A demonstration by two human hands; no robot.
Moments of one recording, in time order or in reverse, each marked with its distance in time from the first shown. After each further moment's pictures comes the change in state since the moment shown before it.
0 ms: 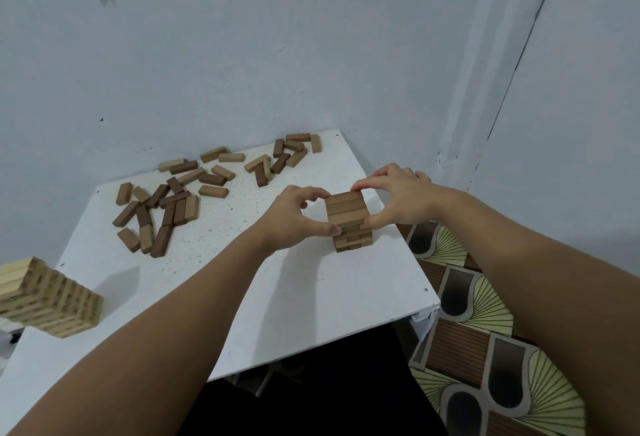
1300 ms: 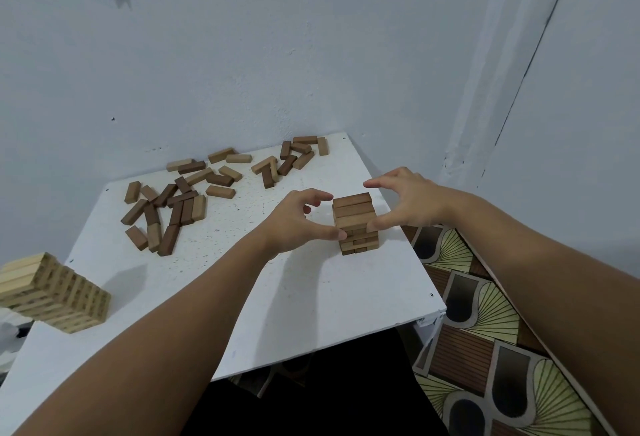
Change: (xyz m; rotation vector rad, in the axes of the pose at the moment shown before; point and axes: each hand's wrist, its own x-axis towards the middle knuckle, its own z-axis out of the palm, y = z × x) left_hand -0.003 -0.007 -0.003 -0.070 -0.004 -0.036; right_hand -0.008 -0.004 -0.008 0.085 -0.042 0.018
